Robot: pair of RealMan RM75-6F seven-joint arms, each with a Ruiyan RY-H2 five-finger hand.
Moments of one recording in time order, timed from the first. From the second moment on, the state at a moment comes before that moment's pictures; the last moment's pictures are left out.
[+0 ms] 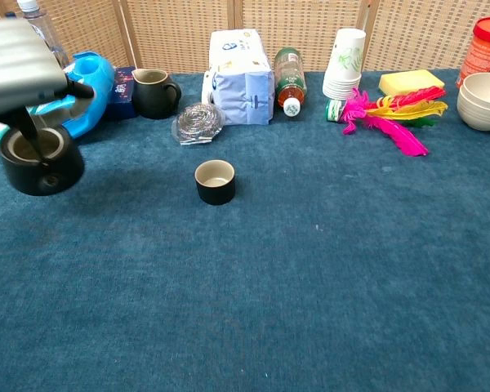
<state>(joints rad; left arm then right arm) -0.67 -1.35 -0.02 -1.18 1.84 1.22 0.39 0.00 -0.99 0.04 -1.83 -1.52 1.52 -0.02</state>
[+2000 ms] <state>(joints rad) -0.80 -1.53 -0.20 -1.65 1.04 1.18 1.04 0.01 -0.99 0.03 -1.83 -1.53 1.51 -0.01</state>
